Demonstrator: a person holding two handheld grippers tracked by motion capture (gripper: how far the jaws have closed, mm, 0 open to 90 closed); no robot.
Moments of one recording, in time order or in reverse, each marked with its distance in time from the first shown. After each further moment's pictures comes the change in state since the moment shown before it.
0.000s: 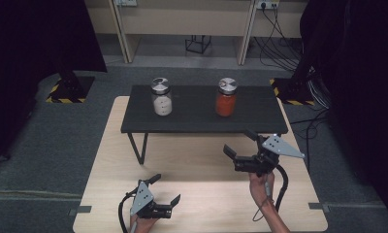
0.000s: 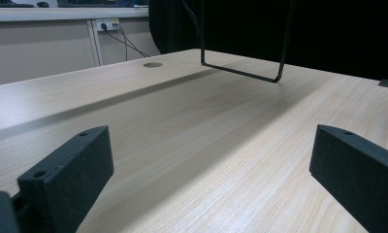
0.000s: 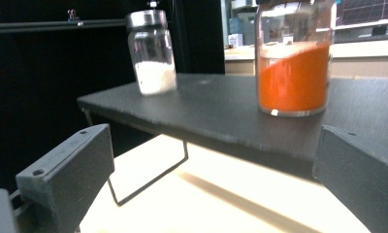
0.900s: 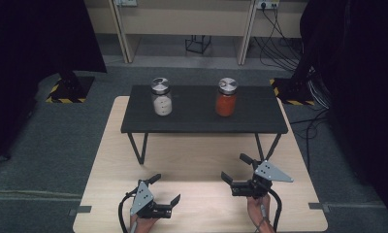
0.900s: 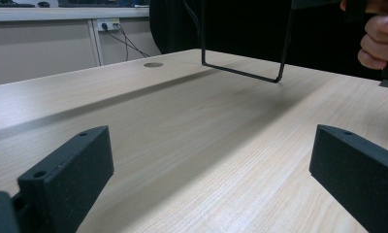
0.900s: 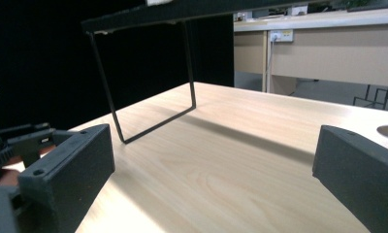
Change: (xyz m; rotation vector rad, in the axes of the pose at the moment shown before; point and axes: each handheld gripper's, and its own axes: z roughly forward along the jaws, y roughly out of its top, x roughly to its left) left arm 0.000 0.000 0.000 0.000 0.002 -0.002; right arm -0.001 -0.073 -0.015 0.078 0.029 -0.013
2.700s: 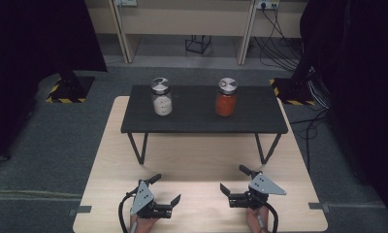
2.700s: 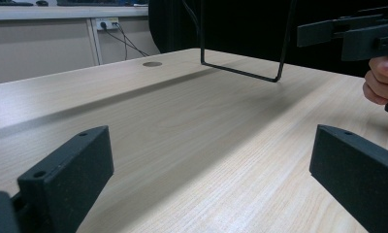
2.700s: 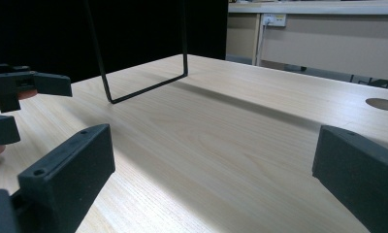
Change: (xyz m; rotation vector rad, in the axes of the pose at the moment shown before) left arm 0.000 0.001 0.001 0.003 -0.004 -0.001; right arm 0.017 -0.028 -0.005 0.066 -0.052 -0.073
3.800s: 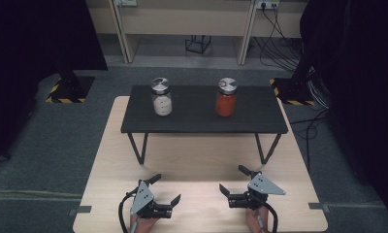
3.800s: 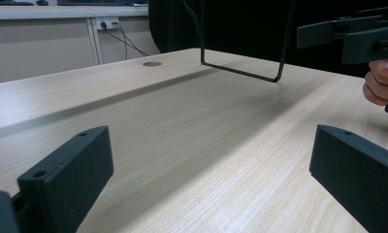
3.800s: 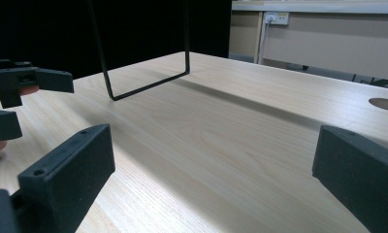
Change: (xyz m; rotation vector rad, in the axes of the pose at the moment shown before) left arm 0.000 0.000 0.000 0.001 0.000 -0.002; right arm 0.000 0.001 0.001 0.009 0.007 -0.011
